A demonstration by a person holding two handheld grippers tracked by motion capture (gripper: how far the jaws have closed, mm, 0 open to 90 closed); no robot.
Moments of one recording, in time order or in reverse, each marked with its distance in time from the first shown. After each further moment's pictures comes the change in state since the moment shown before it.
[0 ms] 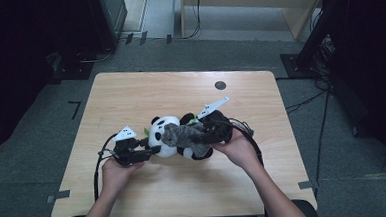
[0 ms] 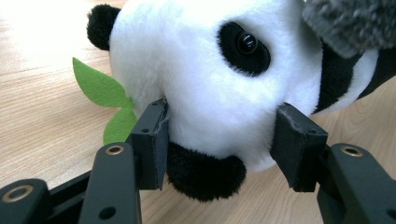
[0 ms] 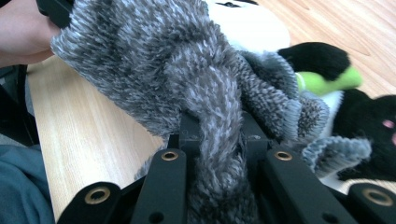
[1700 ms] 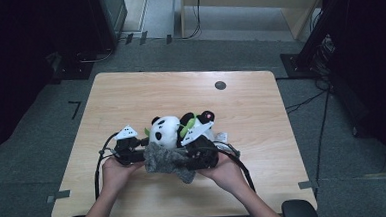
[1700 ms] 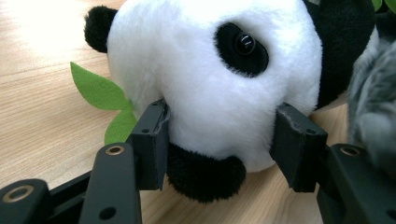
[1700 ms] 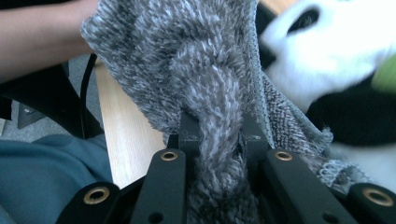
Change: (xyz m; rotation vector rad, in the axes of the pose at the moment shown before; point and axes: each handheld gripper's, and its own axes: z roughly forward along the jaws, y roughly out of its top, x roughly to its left) left arm -0.002 0.005 0.001 0.024 0.003 0.006; right arm 0.066 -0.018 0.027 -0.020 0.127 -0.063
